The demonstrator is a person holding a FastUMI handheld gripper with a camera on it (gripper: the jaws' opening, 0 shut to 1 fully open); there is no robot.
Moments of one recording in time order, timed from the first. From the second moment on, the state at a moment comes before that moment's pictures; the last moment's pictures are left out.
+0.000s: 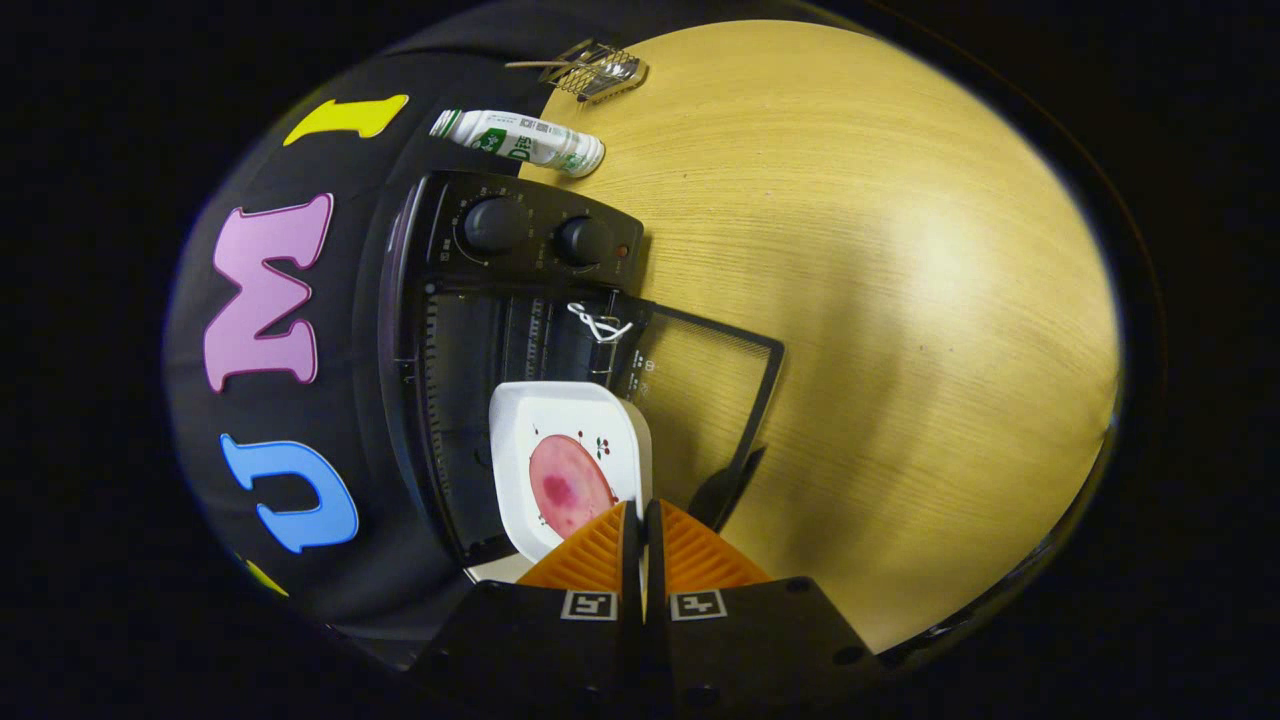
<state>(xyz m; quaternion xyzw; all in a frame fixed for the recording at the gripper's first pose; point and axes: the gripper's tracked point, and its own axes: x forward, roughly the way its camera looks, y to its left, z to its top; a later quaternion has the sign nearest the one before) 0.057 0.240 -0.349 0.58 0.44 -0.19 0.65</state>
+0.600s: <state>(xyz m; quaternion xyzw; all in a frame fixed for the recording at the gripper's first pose) 0.140 0.258 -0.377 0.63 0.36 -0.28 0.63</state>
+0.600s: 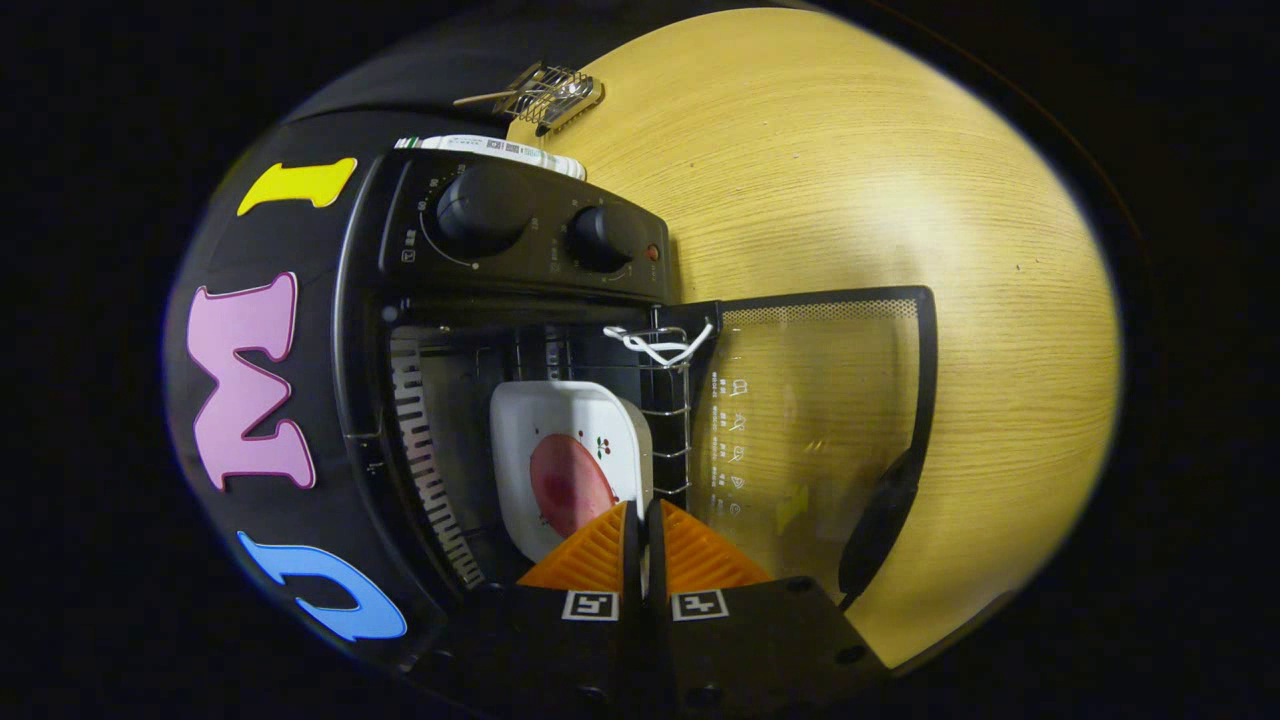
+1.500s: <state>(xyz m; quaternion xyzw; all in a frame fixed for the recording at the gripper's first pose) 0.124 0.284 -0.359 0.65 0.38 -0.24 0.61</state>
